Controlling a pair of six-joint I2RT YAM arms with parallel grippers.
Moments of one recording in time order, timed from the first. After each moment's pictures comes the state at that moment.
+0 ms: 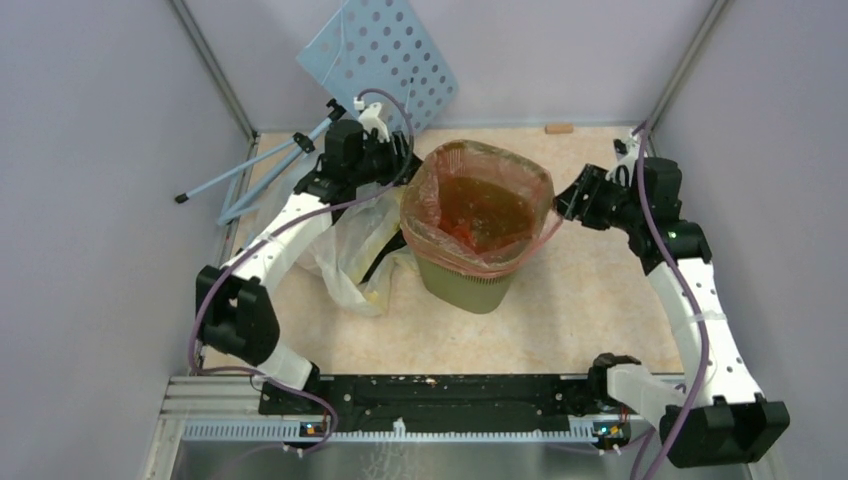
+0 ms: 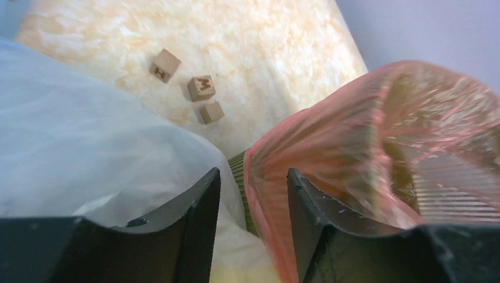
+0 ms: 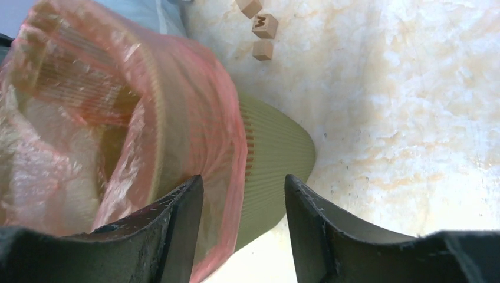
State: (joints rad) left arm -0.37 1.59 1.33 -0.12 0.41 -0.45; right arm 0.08 1.05 1.11 -0.60 -0.36 0.44
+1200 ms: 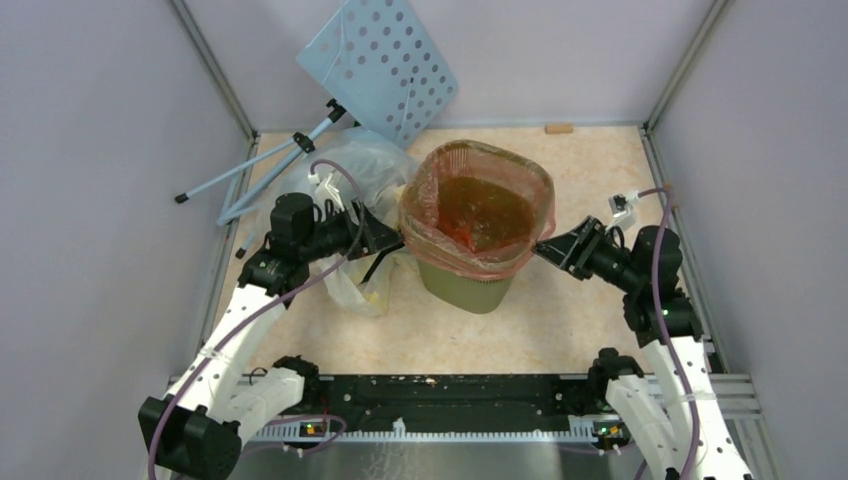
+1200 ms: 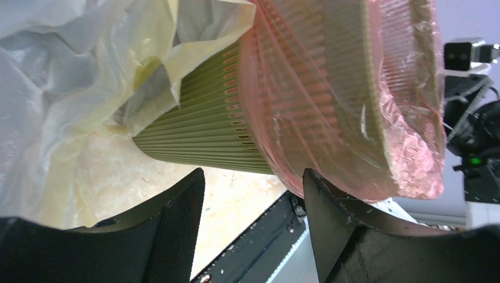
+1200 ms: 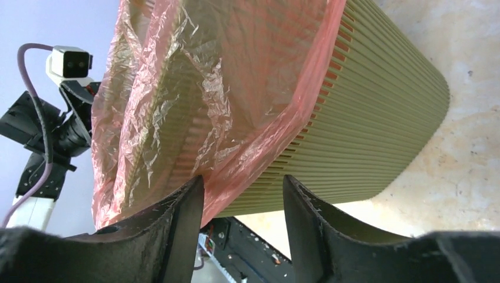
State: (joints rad) left arm -0.29 0.95 0.85 -0.31 0.57 -0.69; right arm 0.08 0.60 0.67 -0.38 -0.63 0.79
